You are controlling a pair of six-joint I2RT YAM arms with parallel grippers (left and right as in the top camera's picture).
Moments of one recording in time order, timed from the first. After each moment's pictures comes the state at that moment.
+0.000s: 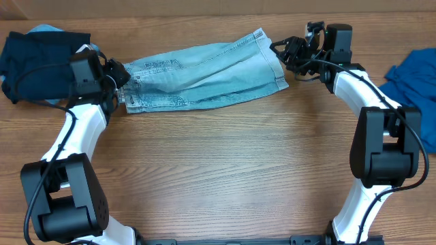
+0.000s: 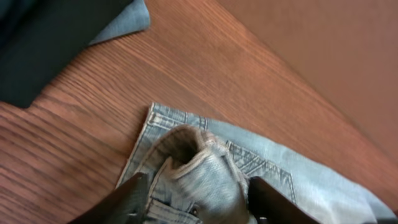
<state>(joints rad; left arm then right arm) 0.16 1.76 1.12 -0.05 0.06 -0.56 -0.01 2.09 1.44 -0.03 -0.78 0.69</state>
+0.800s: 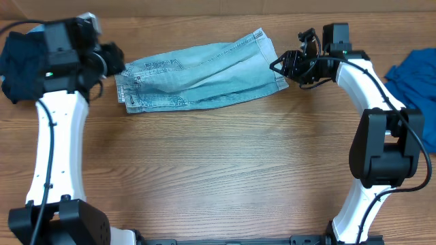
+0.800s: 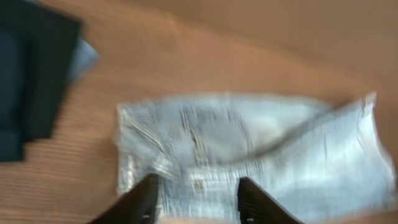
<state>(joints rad) 0.12 1.62 1.52 -0.72 0.20 -0.18 0.00 2.09 1.61 -0.62 -0.67 0.26</state>
